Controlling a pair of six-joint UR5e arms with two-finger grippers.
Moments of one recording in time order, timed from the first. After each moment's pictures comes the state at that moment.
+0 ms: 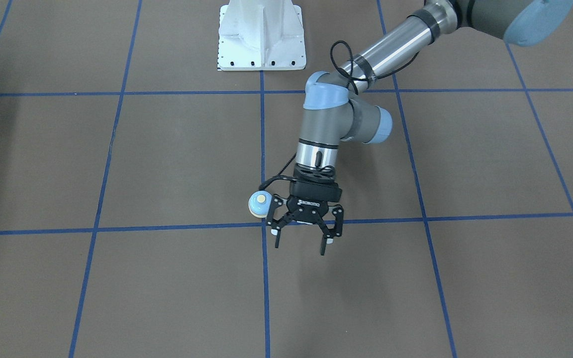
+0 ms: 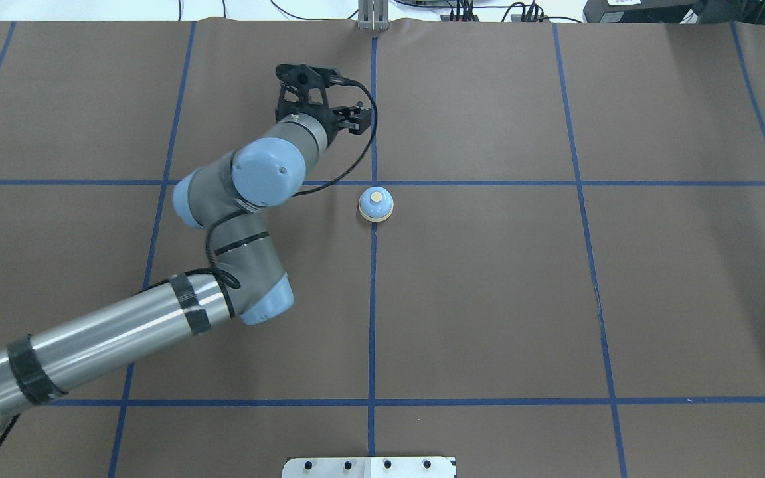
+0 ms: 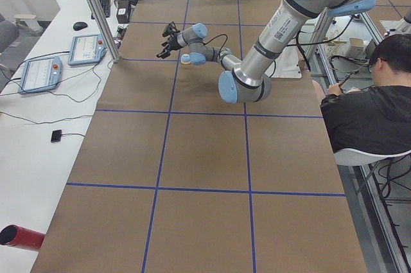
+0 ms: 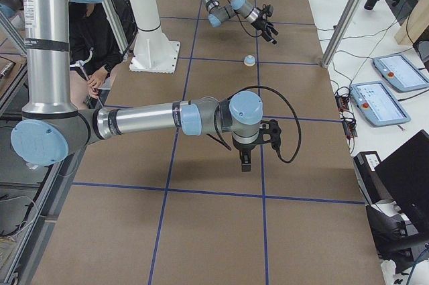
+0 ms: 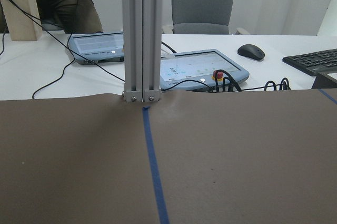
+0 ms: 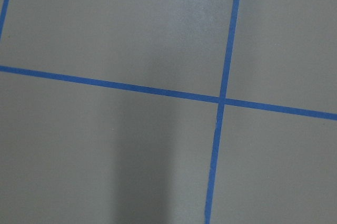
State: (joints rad) left arm -0.63 -2.35 -1.20 -2.43 -1.27 -0.99; right arm 1.55 -1.60 1.78 -1.60 2.46 0.06
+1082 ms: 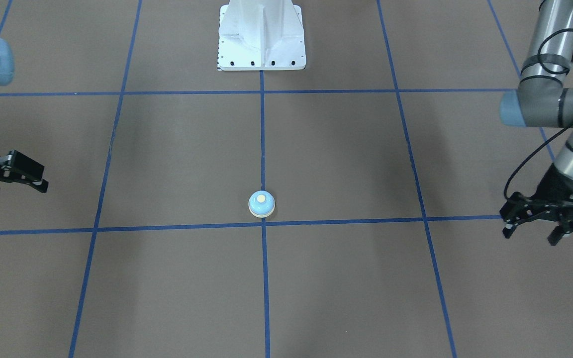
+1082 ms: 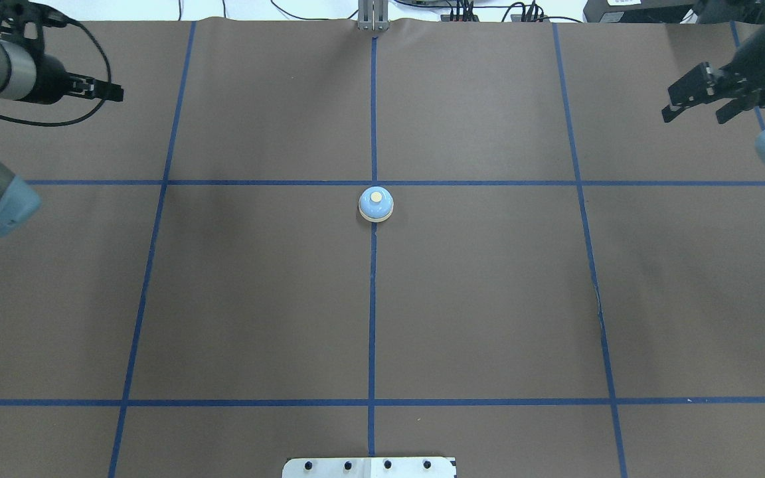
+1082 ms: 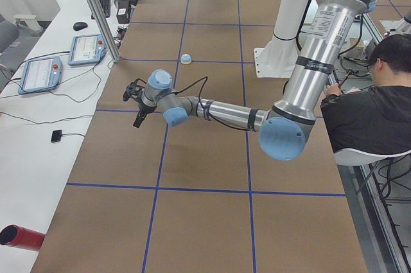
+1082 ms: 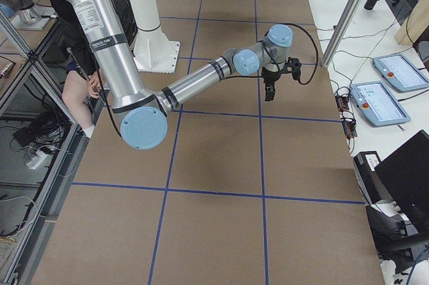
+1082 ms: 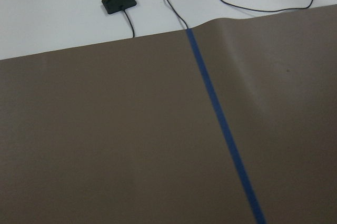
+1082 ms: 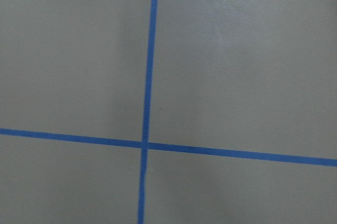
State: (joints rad) left arm -1.16 -1.85 -1.38 -2.35 -2.02 -0.58; right arm 1.13 -1.17 1.74 -1.59 2.32 0.68
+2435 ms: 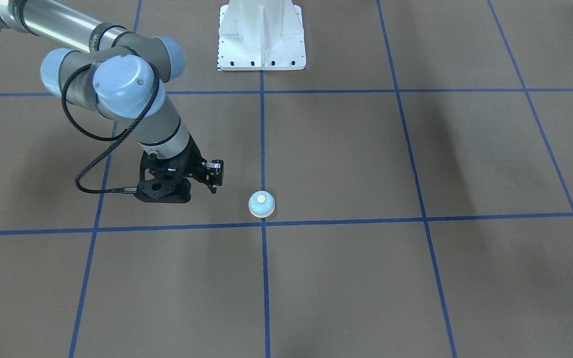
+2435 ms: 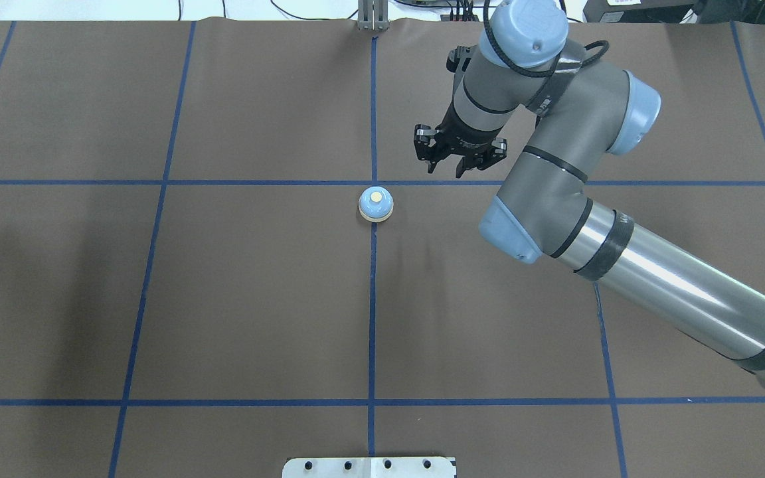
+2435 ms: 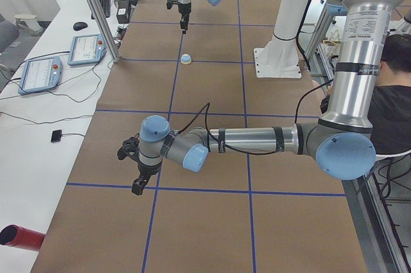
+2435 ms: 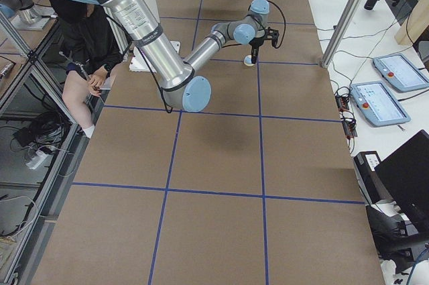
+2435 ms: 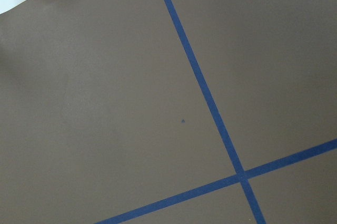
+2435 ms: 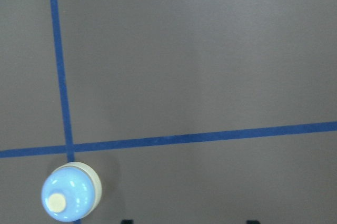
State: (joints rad) left arm -1.46 -1.67 -1.39 -2.05 -2.13 0.05; right arm 0.74 -0.82 1.52 -1.49 2.07 1.18
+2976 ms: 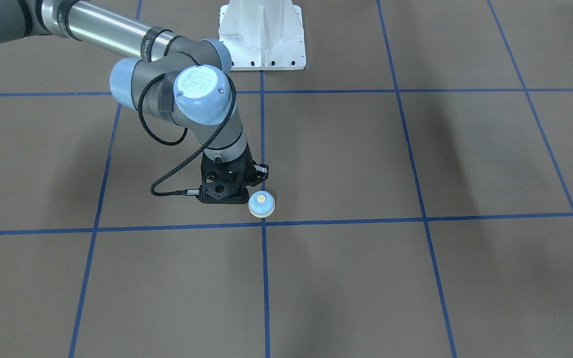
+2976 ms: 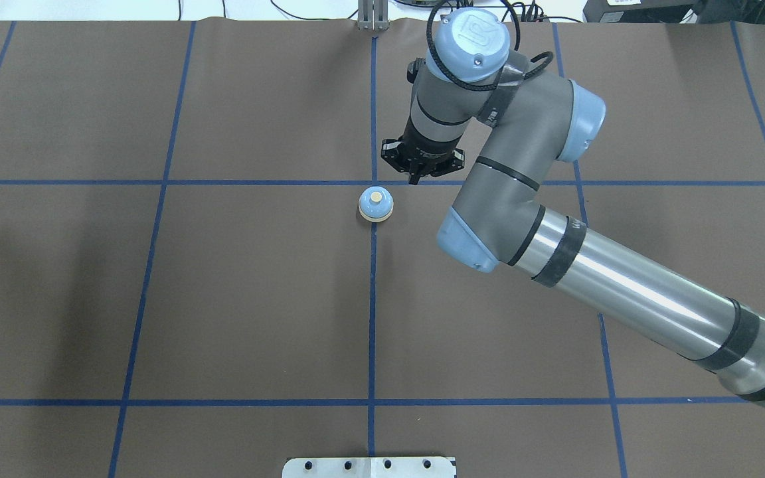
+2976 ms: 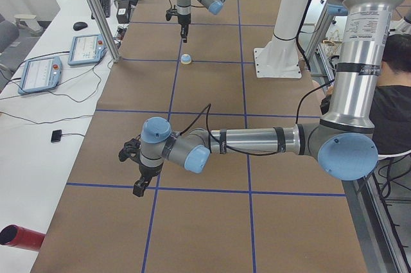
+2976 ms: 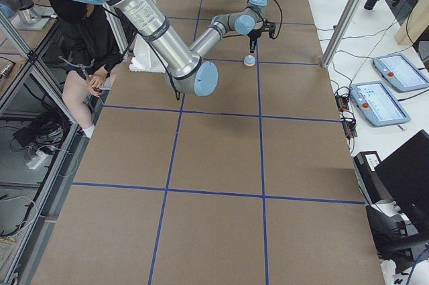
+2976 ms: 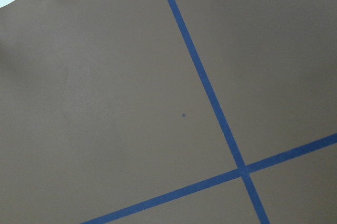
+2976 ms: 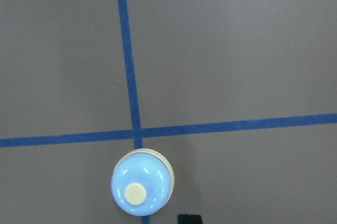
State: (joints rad) left arm -1.46 -1.66 -1.39 -2.05 -2.12 0.07; right arm 0.68 -0.66 1.34 -1.49 2.04 1.20
